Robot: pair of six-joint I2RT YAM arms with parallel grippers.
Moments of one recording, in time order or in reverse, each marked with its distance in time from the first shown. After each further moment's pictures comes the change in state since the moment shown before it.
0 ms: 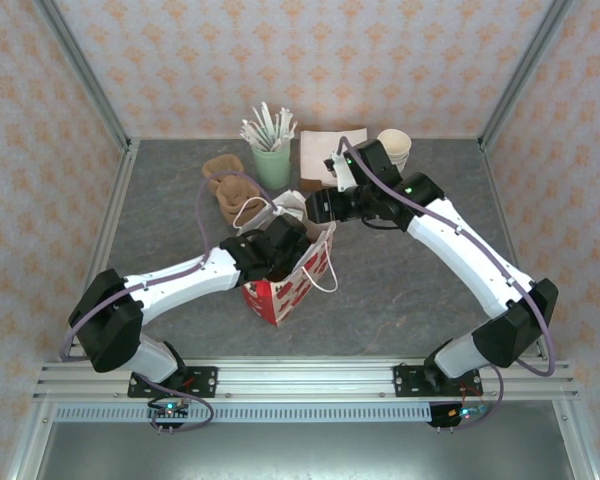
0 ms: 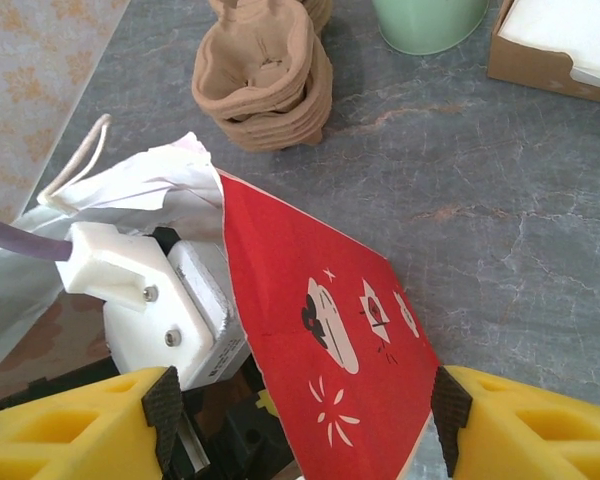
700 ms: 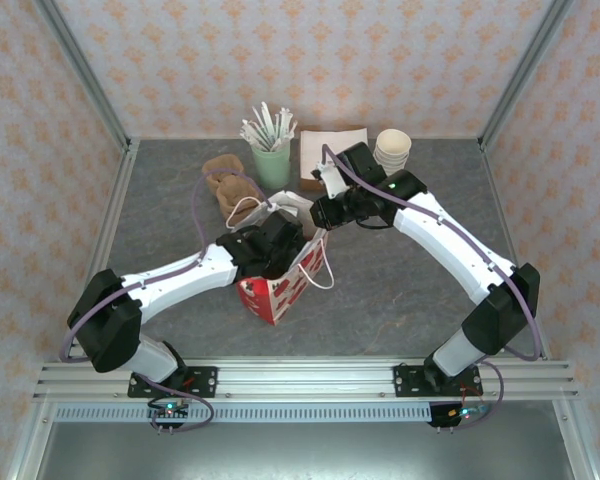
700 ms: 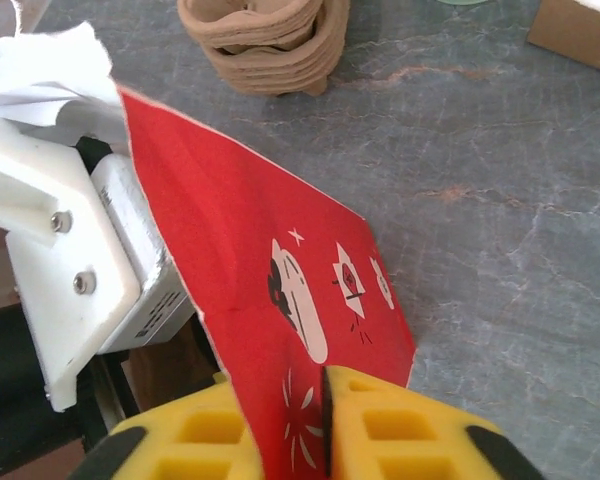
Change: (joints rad) left arm 0.037 -0.007 0.019 -0.049 0.003 -0.011; right arm 0.000 0.082 0.002 -0.019 -0.048 -0.152
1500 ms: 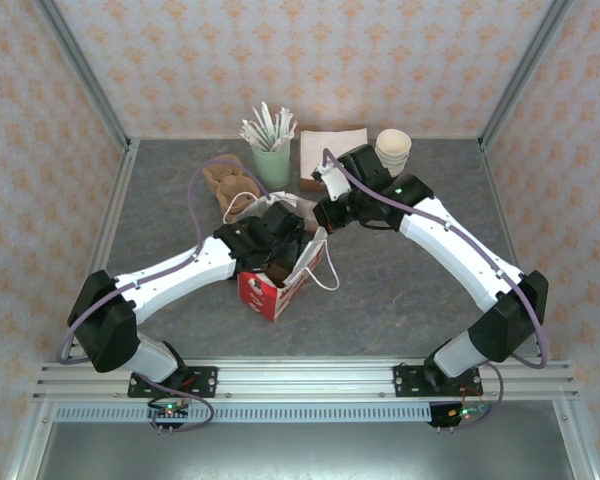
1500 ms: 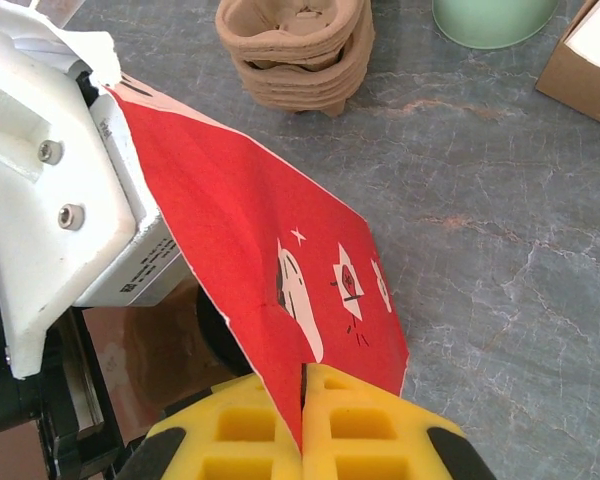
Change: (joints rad) left arm 0.001 0.001 0.107 -0.128 -0.015 -0.016; right arm 0.000 -0.051 -0.045 0.049 -0.012 -0.087
